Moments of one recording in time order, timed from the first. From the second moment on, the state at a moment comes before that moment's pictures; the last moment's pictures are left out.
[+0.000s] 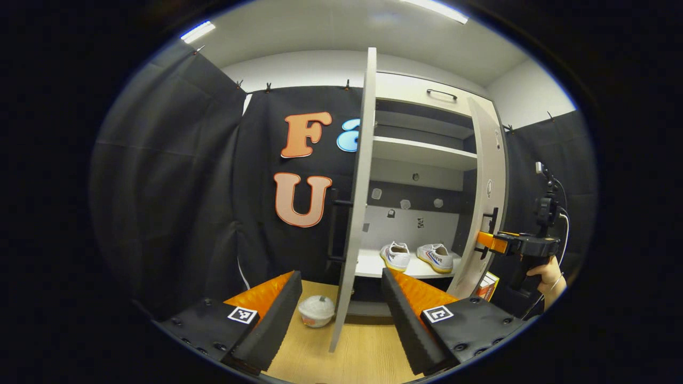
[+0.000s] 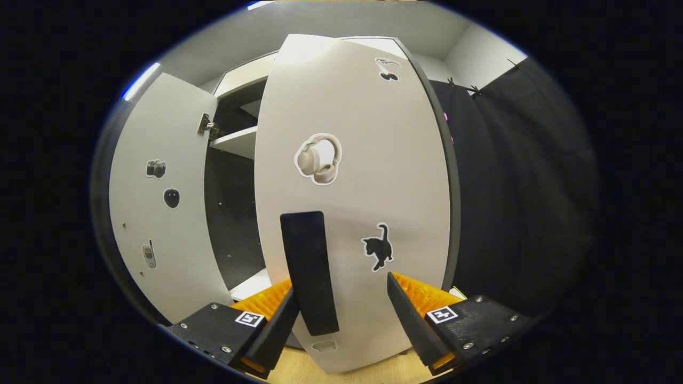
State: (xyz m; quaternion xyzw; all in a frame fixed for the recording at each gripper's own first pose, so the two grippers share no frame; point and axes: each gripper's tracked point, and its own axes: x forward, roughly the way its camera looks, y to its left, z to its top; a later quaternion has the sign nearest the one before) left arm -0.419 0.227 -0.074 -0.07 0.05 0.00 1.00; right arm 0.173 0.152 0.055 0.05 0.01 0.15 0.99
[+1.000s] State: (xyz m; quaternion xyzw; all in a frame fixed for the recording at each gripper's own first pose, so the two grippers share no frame) left arm -0.324 0.250 -0.084 -0.05 0.05 -0.04 1.00; right arm 0.178 0.168 0.061 0.01 -0.02 0.12 0.99
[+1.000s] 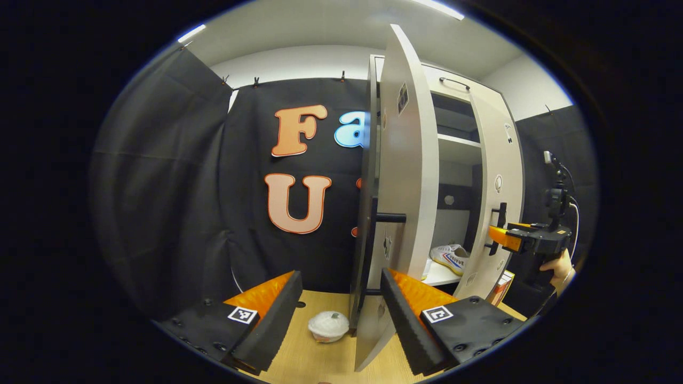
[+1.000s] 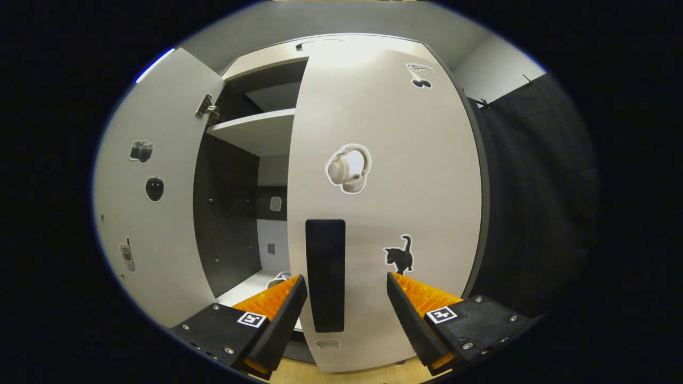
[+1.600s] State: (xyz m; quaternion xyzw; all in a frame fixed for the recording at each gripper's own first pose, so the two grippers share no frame) left arm -0.323 0.170 -0.083 -0.06 0.06 -0.12 0.99; right arm 0.111 0.101 0.071 0.00 -0.03 0.11 0.99
